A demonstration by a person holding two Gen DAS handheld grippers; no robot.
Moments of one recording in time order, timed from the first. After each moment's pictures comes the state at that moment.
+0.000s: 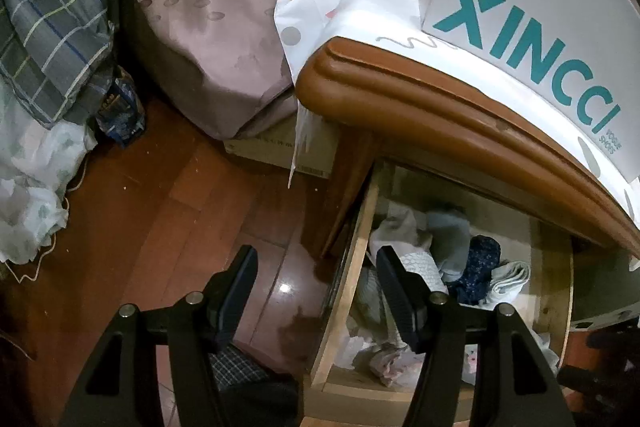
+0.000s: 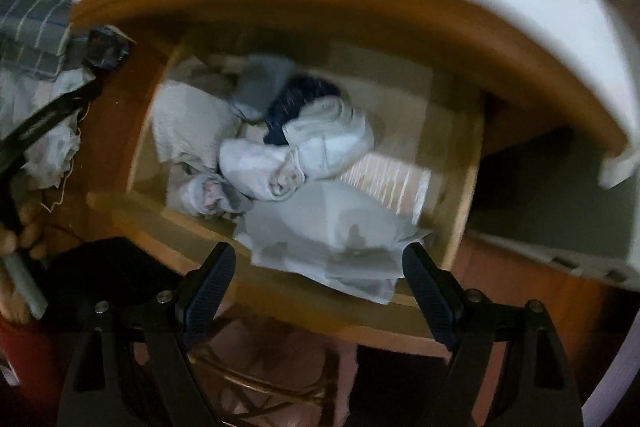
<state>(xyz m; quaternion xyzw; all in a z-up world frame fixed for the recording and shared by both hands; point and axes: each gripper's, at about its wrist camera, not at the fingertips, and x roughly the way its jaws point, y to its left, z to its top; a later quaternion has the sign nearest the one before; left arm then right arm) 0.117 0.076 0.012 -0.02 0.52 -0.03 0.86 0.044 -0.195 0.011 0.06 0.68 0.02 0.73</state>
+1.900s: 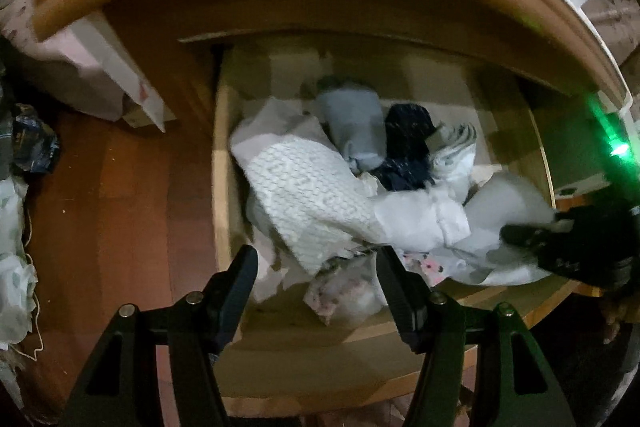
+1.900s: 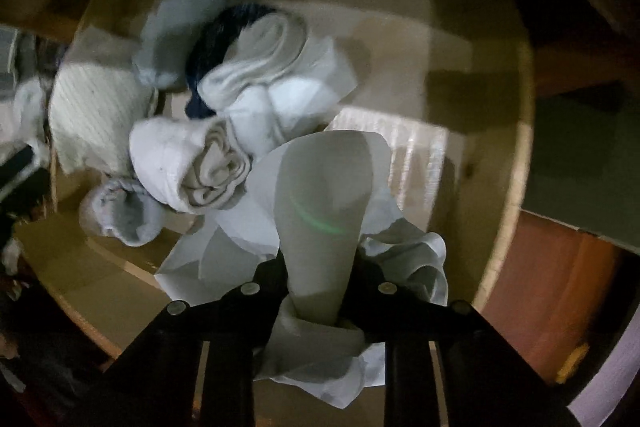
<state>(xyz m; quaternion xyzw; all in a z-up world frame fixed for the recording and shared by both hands) 0.098 -0.008 -0.041 0.09 0.62 -0.20 0.75 0.044 -0.209 -0.078 0.09 0.72 -0.02 0.68</state>
